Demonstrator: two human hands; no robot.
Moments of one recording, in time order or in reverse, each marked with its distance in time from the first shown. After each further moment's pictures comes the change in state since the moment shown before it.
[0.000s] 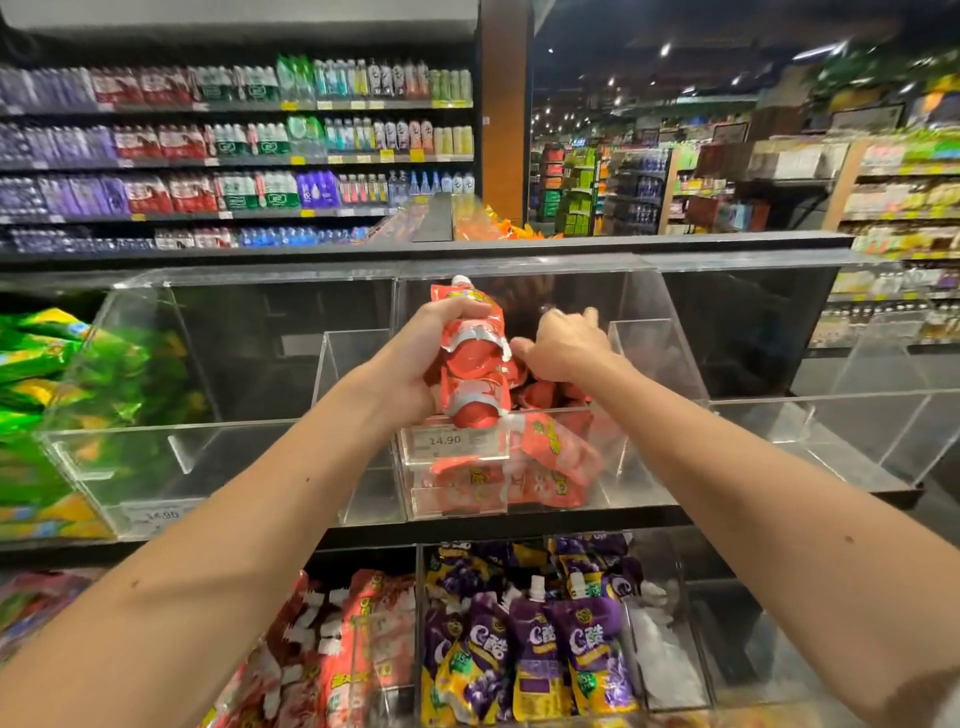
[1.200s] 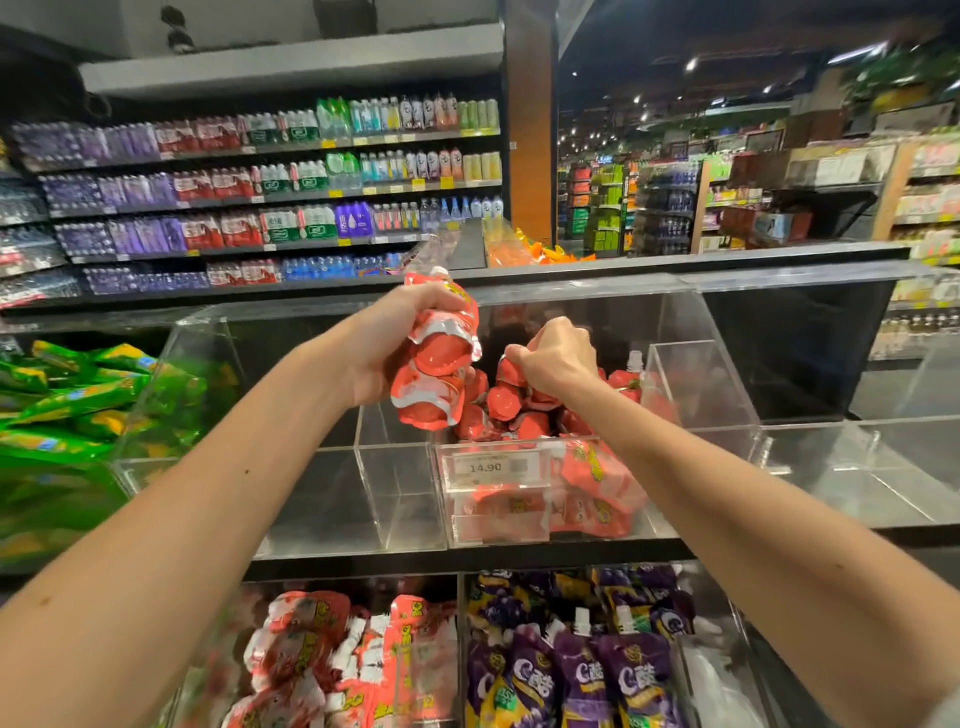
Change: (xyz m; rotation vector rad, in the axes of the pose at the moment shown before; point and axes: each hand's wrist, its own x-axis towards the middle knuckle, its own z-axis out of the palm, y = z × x) left_hand -0.036 0.051 -0.031 0.349 0.162 0.073; right_hand 0.007 -0.040 0.017 0.511 0.082 0.086
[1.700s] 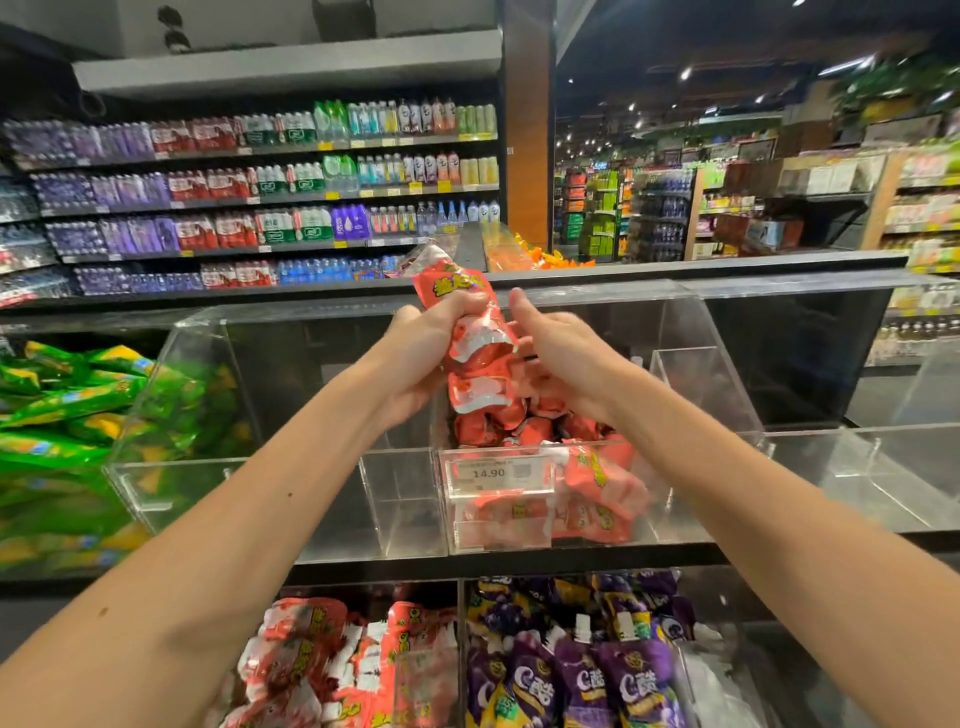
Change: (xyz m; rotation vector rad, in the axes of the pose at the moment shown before) left_hand 0.024 -0.018 0.013 -0.197 0.102 0.224; right_hand -0.040 -0.026 -0.037 0.689 -0.401 -0.004
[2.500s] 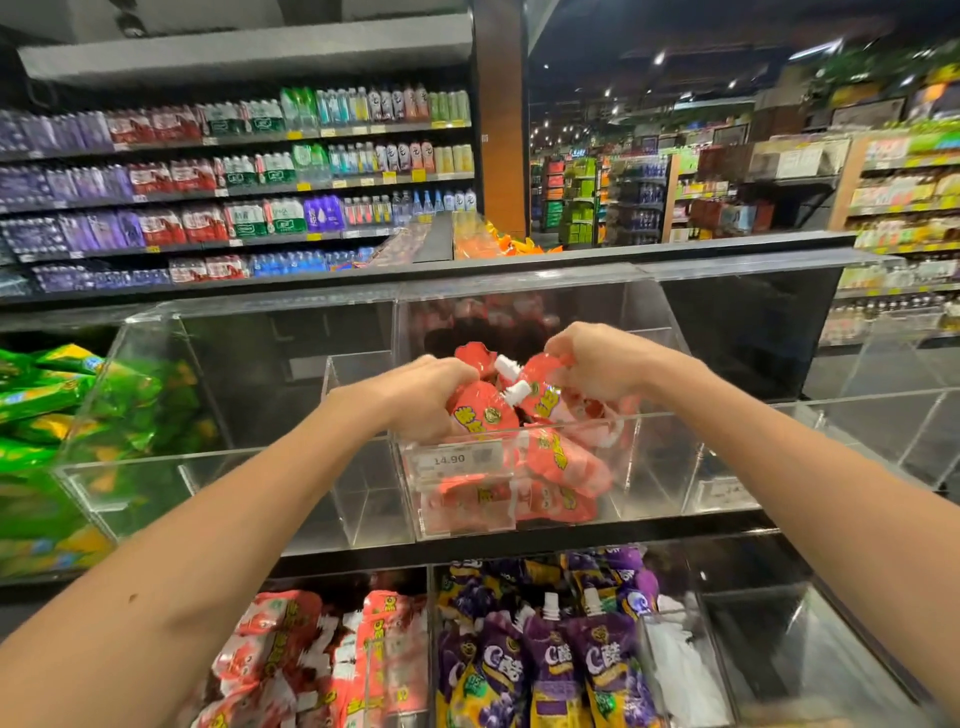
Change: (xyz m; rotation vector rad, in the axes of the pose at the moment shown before) left_hand 0.010 -0.032 0.012 1.486 -0.457 0.255; right_hand -0.003 0.022 -0.082 -1.201 -0.112 -0.116
